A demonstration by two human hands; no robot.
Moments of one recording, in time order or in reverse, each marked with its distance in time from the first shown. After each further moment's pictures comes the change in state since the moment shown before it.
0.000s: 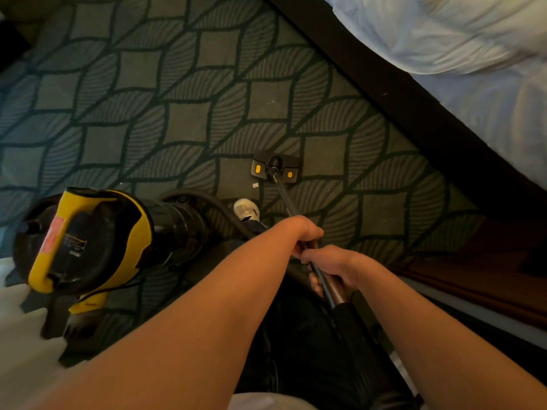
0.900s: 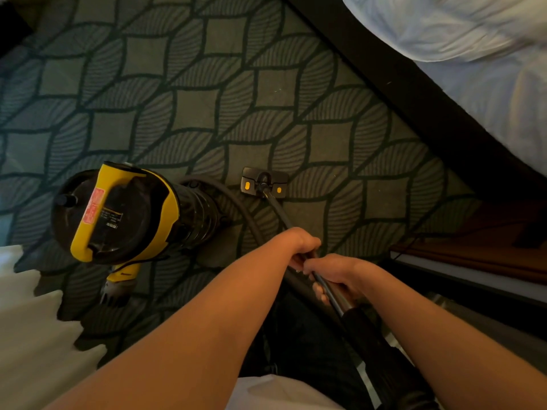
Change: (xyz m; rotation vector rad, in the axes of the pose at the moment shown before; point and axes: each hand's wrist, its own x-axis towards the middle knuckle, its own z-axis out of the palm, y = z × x) left_hand -0.047 -0.102 0.025 -0.127 -0.068 -0.004; right_hand -0.026 0.043 0.084 -0.047 -0.033 0.102
